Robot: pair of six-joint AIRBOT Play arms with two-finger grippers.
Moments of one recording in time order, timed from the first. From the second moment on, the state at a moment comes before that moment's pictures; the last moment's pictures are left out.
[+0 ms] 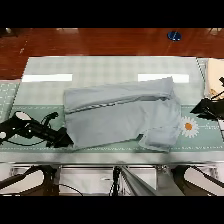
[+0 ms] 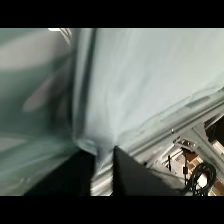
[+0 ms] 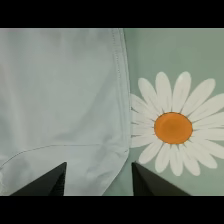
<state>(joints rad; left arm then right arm) 0.23 -1.30 0.45 0.92 -1.29 -1.22 -0.57 -1.20 1.00 -1.20 1.46 1.28</state>
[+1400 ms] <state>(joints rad) 0.21 -1.34 0.45 0.88 -1.29 -1.12 -0.72 -1.16 0.46 -0.92 1.14 1.25</state>
